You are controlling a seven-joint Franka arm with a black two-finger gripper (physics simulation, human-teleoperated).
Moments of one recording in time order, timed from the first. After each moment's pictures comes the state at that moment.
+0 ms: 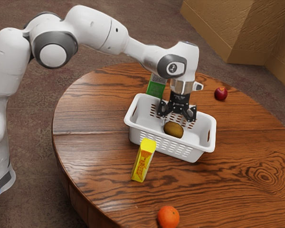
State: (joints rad) arm 0.09 0.35 -0.05 -1.60 -0.29 1.95 -0.89
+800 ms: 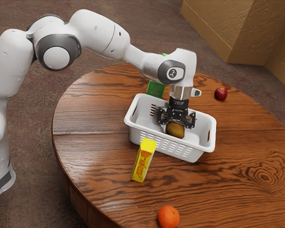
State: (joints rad) arm 0.08 0.39 -0.04 -1.62 -0.38 1.97 -0.87
